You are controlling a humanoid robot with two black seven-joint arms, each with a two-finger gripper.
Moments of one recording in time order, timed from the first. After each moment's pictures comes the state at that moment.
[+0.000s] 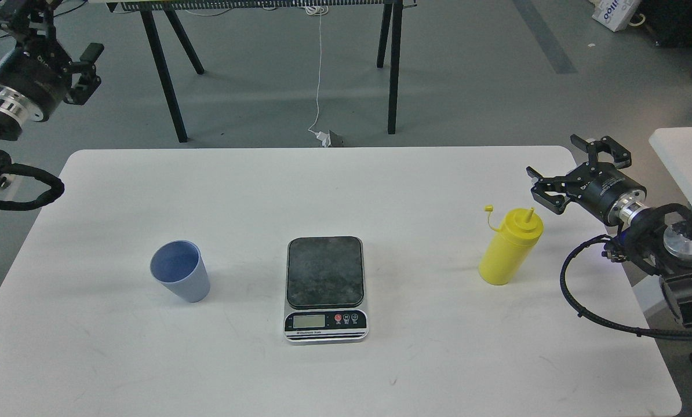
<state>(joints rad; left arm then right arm) -1.00 0.51 -0.50 -0.35 0.22 -0.49 -0.49 0.71 -0.38 0.84 0.40 0.56 0.49 -0.38</state>
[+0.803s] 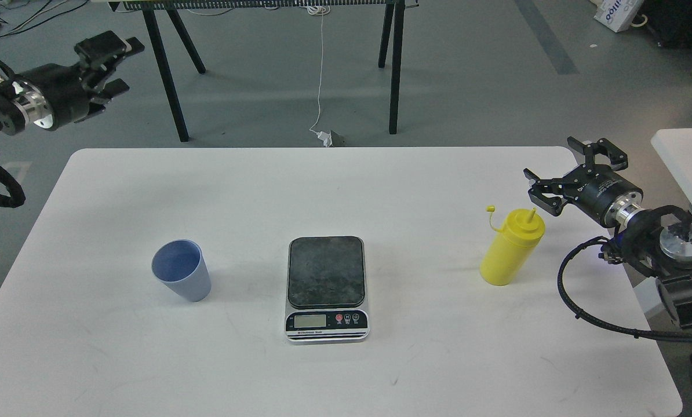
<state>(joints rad) -1.13 0.62 -0.23 -0.45 1.08 -0.49 -0.49 0.70 -0.37 0.84 0.39 0.56 0.49 -0.37</state>
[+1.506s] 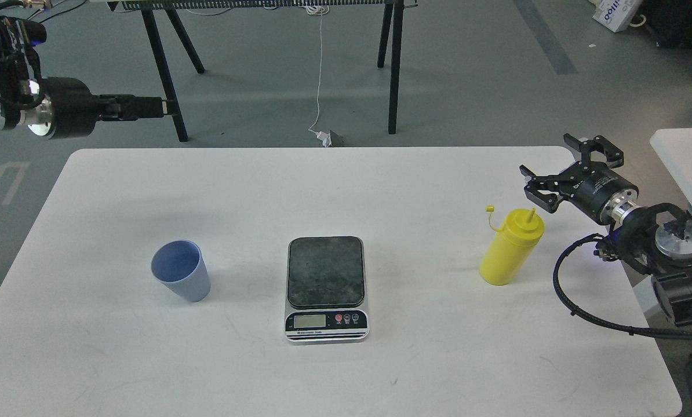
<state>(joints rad) -1.18 0.78 -0.22 -0.85 1.53 -0.49 -0.49 0.71 -0.36 0.85 0.40 0.56 0.49 -0.37</state>
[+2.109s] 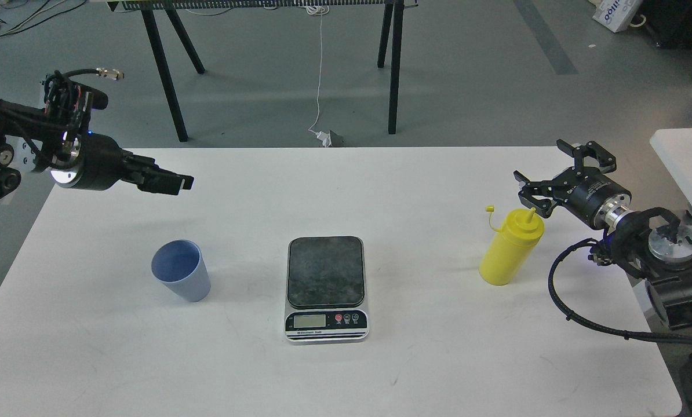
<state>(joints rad) -1.17 0.81 -0.04 -1.02 1.72 -0.49 -0.49 0.70 -0.35 0.84 0.39 0.56 0.49 -0.37</state>
